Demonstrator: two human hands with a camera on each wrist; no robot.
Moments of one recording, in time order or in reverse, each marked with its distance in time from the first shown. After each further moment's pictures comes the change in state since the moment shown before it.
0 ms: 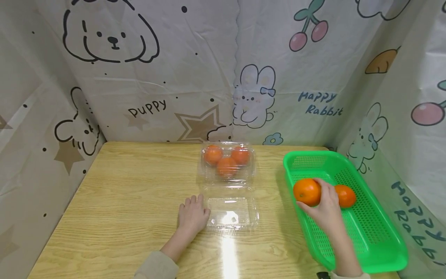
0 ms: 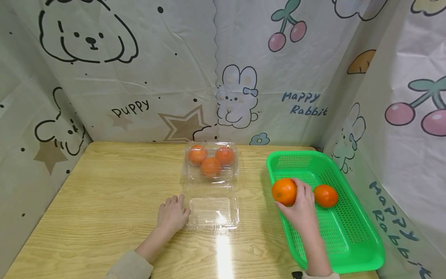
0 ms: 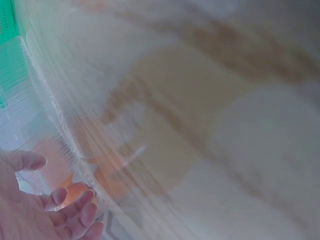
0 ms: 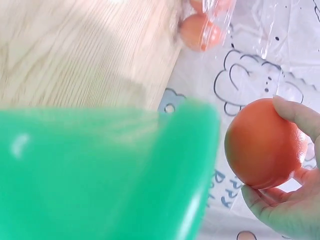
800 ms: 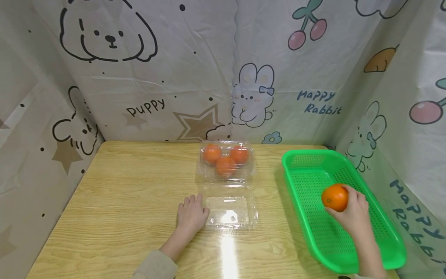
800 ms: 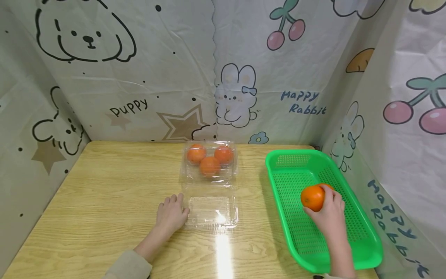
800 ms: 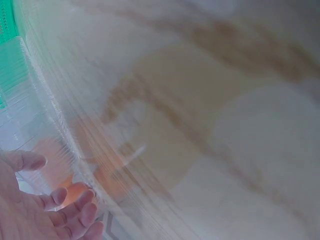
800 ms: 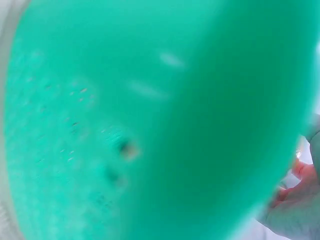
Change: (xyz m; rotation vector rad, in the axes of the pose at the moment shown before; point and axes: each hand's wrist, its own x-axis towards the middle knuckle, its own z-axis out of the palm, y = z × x) left_hand 0.001 -0.001 0.000 0.017 -0.005 0.001; right_hand -0.009 0.057 -0.036 -0.117 -0.025 0.154
